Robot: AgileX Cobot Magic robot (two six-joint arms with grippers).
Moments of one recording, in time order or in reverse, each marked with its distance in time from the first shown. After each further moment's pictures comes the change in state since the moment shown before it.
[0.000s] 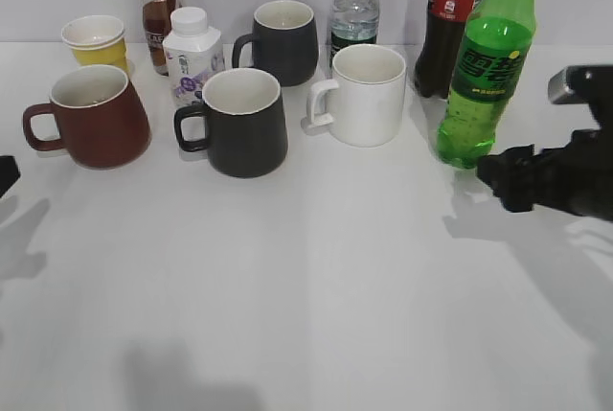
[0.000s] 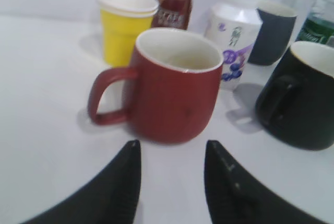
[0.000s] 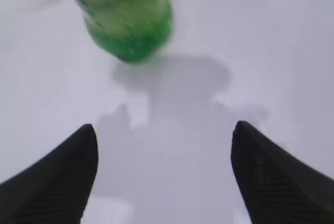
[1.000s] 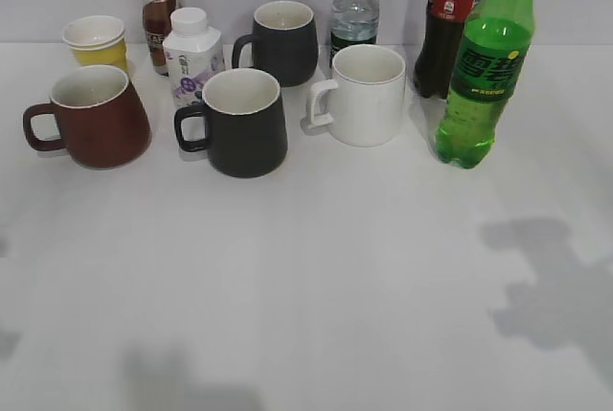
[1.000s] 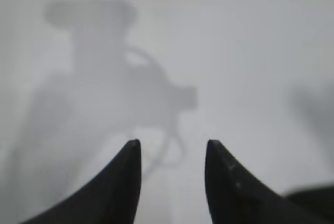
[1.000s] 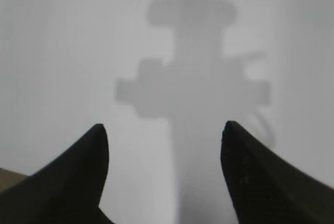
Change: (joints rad) left arm -0.693 -0.553 -0.578 -0.209 2.109 -0.129; right arm 0.001 -0.672 -0.232 0.267 1.387 -0.245
